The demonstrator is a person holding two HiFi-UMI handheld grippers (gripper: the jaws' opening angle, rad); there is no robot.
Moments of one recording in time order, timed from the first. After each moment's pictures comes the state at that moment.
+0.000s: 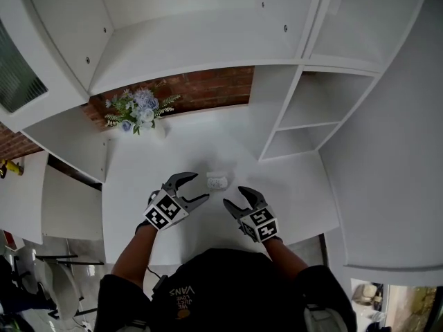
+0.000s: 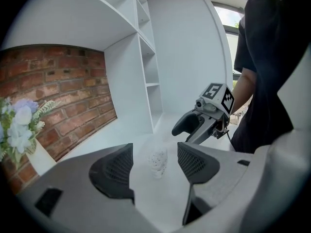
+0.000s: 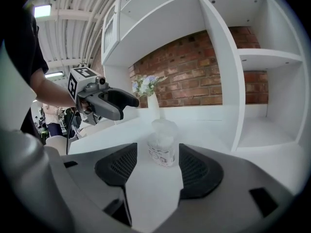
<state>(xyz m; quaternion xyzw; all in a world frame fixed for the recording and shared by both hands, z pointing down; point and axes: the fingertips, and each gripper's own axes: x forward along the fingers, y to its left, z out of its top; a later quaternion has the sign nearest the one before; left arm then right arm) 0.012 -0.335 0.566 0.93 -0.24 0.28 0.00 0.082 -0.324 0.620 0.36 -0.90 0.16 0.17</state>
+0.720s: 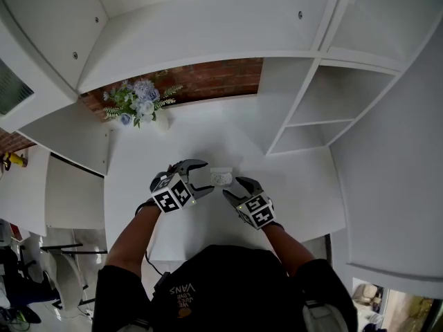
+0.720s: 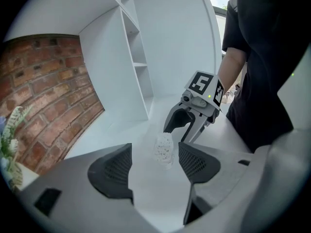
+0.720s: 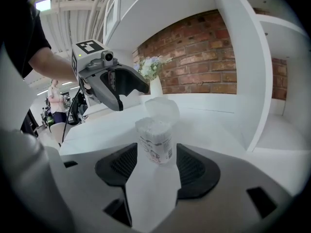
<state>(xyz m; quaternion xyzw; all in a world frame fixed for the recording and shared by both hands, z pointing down) 0.021 -0.362 0.613 0.91 -0.15 0.39 -0.04 0.062 -0.356 0.675 0.30 -0.91 0.15 0.24</state>
